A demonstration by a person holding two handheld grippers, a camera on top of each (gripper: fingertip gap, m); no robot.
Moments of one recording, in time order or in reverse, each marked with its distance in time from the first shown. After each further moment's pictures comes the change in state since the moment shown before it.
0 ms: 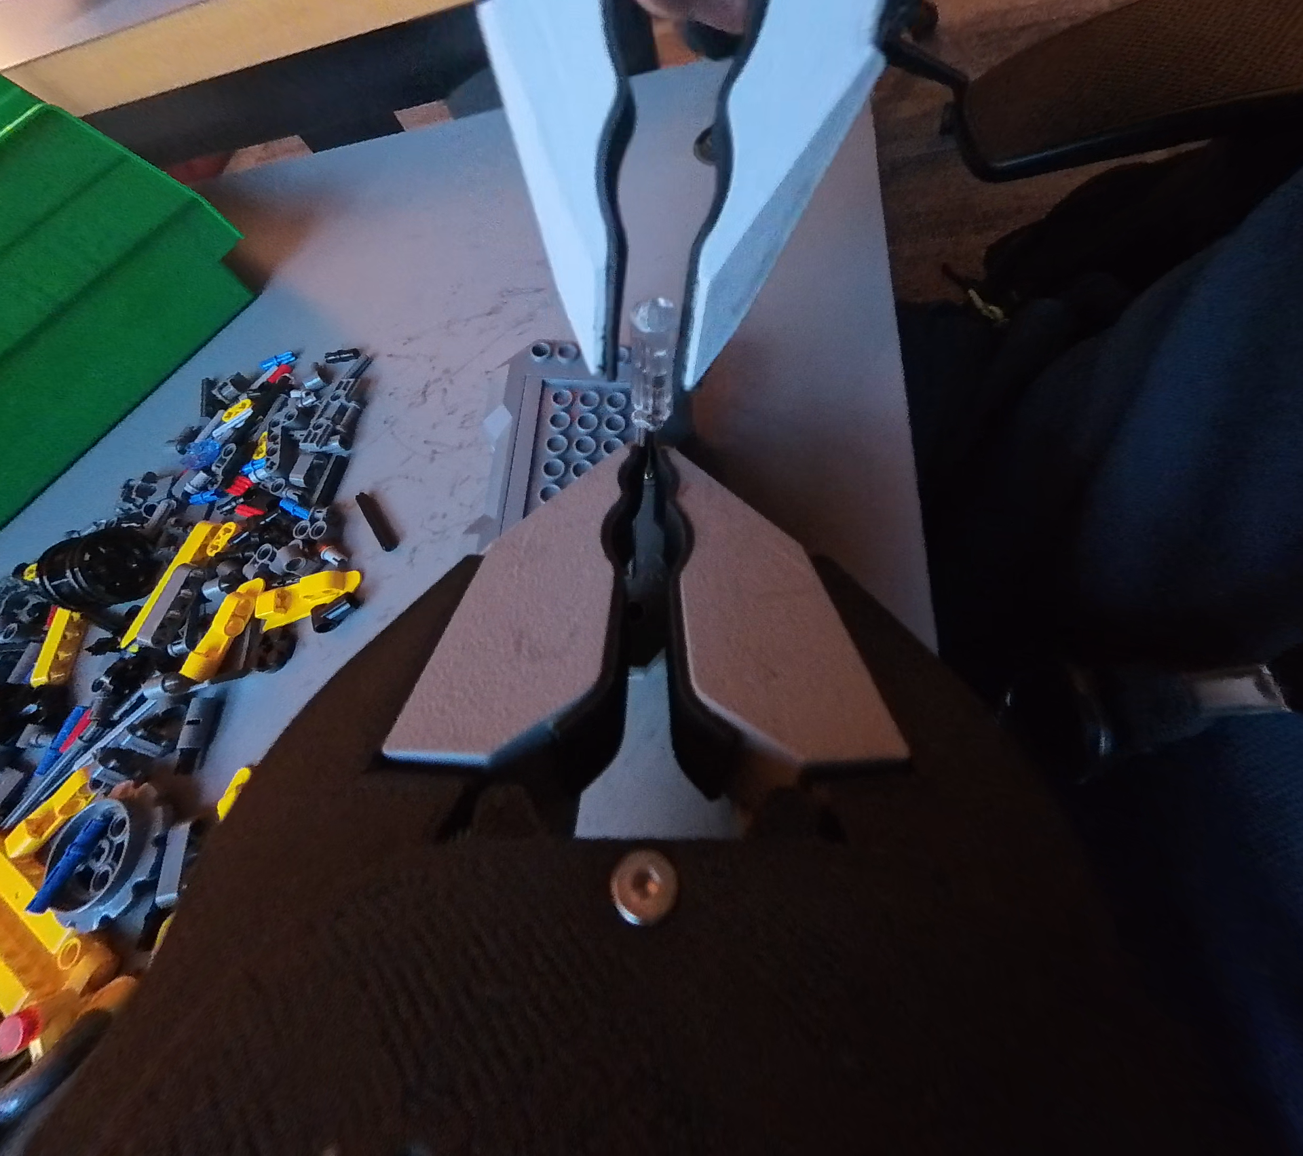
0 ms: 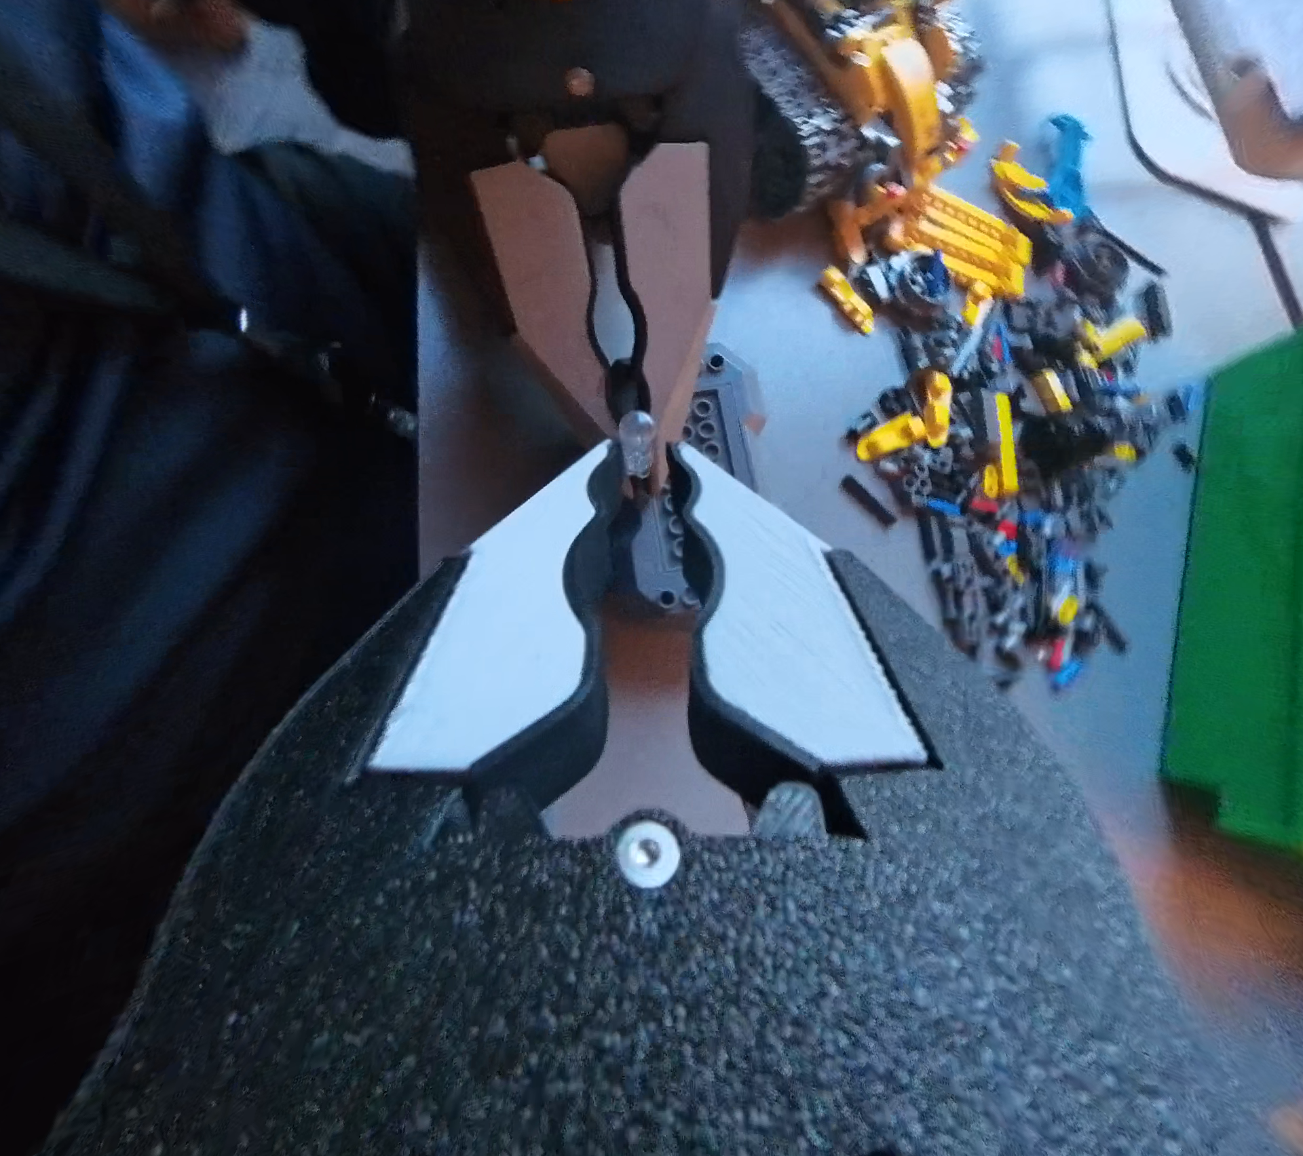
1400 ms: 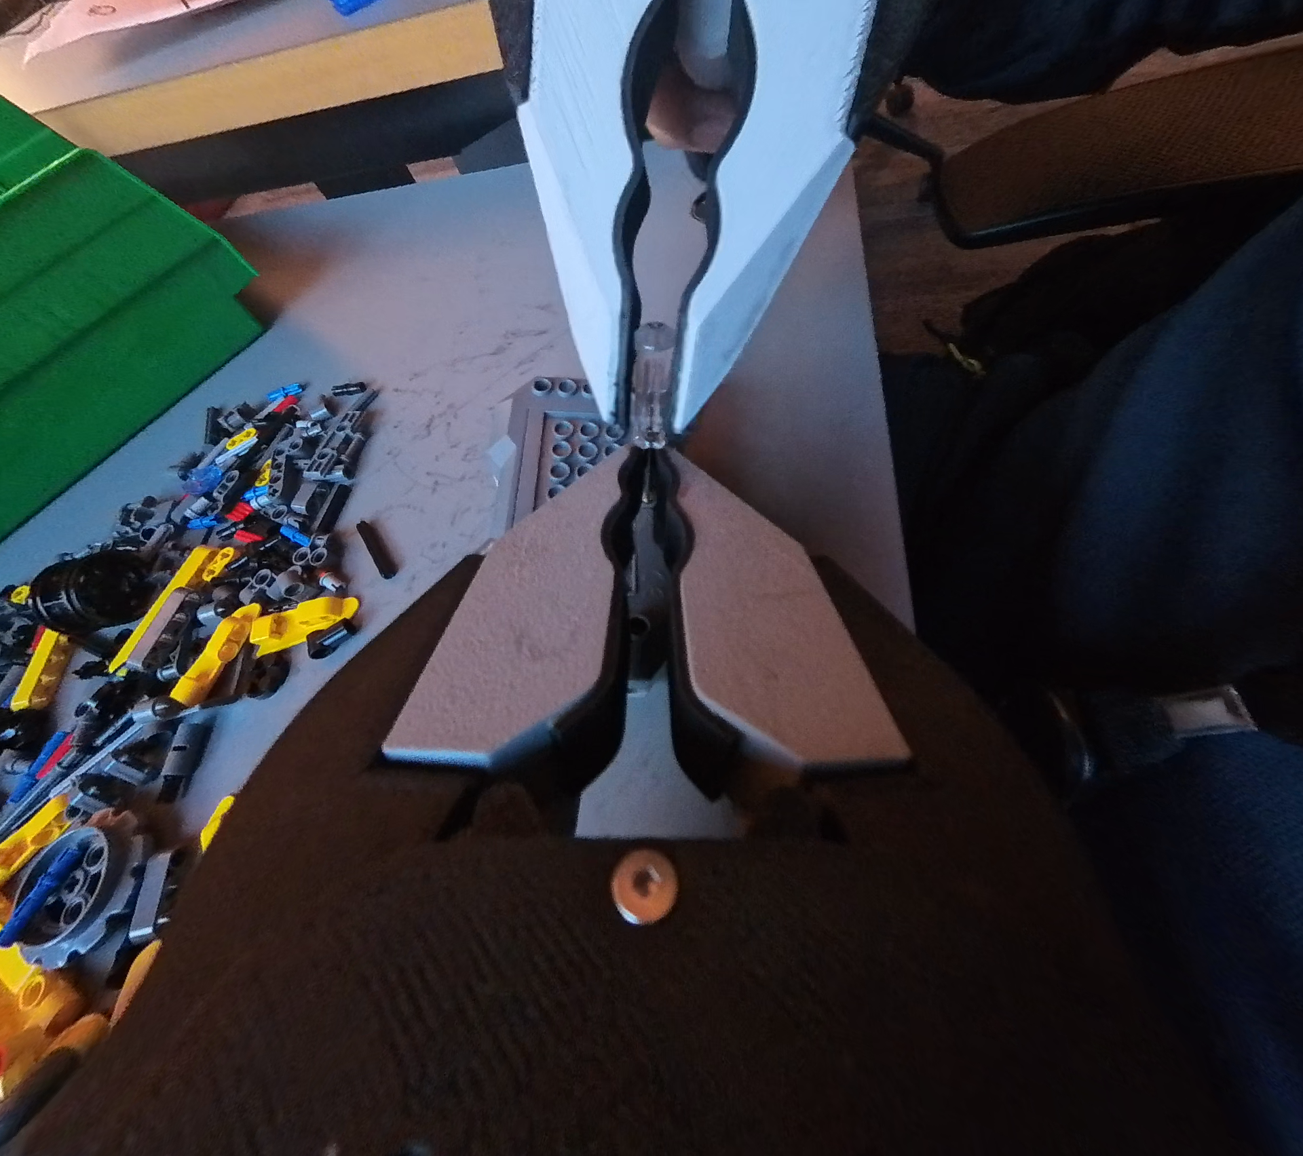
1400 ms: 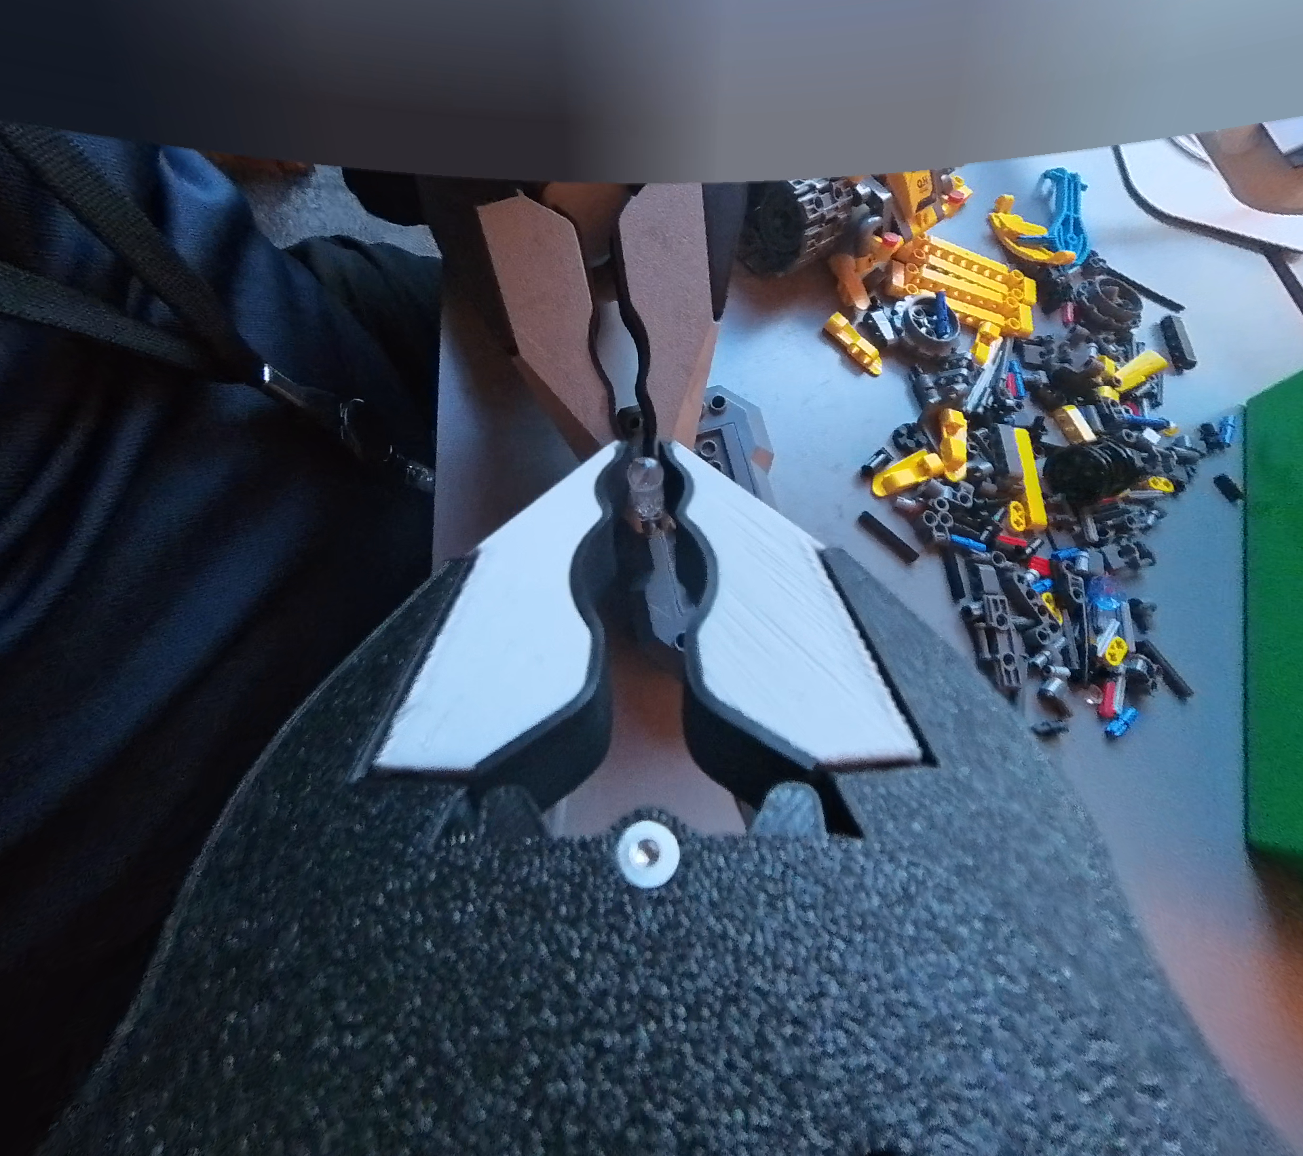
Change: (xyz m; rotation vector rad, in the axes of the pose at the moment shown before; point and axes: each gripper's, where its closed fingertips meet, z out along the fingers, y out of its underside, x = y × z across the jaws) left arm 0.000 -0.013 -0.003 0.074 0.007 -0.032; right arm 0.001 -0.008 0.001 0.112 -0.043 0.038
